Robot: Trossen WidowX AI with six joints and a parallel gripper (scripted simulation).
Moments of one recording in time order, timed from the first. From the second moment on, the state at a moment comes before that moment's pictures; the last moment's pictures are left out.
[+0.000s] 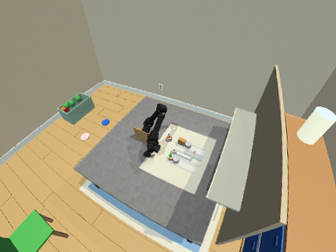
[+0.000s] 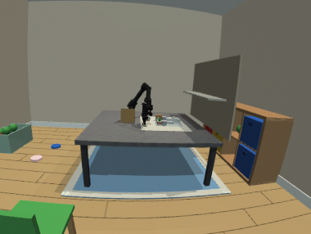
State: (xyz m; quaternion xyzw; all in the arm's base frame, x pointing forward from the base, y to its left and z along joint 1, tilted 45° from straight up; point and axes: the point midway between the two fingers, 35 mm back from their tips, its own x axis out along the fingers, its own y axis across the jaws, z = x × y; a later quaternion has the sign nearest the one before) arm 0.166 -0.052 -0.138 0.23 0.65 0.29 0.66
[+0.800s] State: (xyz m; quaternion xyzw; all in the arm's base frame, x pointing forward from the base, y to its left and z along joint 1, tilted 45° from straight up) arm 0.162 -0.063 -0.121 0.25 0.66 0.29 0.65
